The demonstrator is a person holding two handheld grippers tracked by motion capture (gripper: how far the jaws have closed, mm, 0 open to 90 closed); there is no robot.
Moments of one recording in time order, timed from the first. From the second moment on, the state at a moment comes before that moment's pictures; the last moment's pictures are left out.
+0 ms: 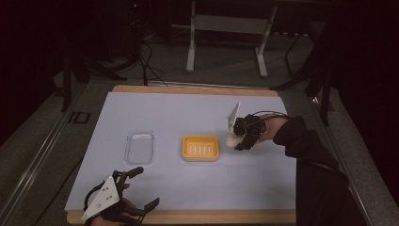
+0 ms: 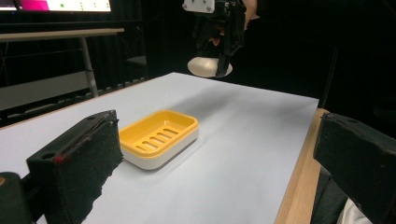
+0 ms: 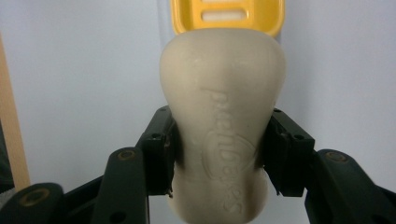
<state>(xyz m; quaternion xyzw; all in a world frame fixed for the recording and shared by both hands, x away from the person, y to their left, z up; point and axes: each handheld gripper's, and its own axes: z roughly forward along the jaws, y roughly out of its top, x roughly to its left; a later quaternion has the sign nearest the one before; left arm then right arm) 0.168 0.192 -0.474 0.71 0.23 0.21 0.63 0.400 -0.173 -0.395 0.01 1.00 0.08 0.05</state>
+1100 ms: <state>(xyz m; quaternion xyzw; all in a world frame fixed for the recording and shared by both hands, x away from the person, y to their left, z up) 0.168 0.192 -0.473 0.71 0.23 0.21 0.63 0.402 -0.105 -0.385 -0.01 0.98 0.16 0.05</state>
